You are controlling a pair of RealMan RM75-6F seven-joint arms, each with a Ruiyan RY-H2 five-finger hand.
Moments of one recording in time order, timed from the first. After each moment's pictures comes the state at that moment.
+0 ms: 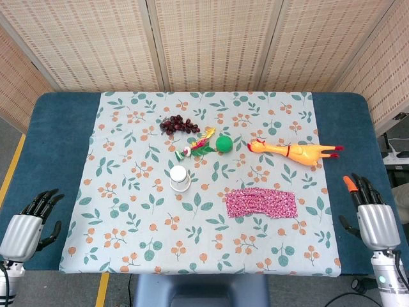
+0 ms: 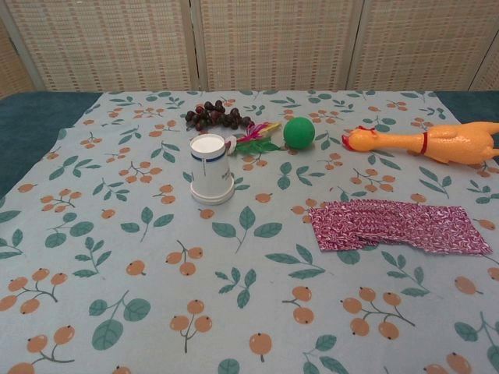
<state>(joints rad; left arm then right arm) -0.13 -1.19 -0.02 -1.47 1.62 1.52 -0.03 0.09 -1.18 0.07 -1.57 -1.49 1.48 -0.15</state>
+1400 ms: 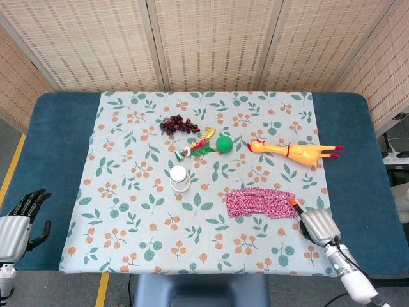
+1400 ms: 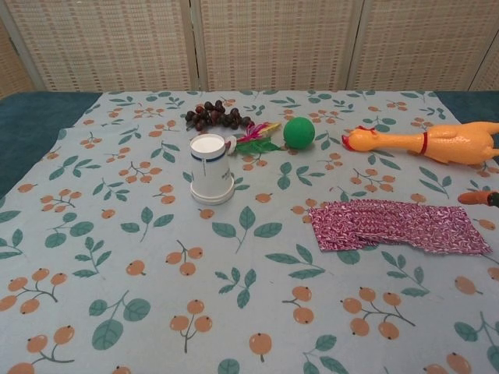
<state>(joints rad) -0.11 -1.15 -0.03 -1.53 1.55 1.51 -0.05 0.29 -1.30 0.00 -1.54 -1.38 1.03 -0.32</state>
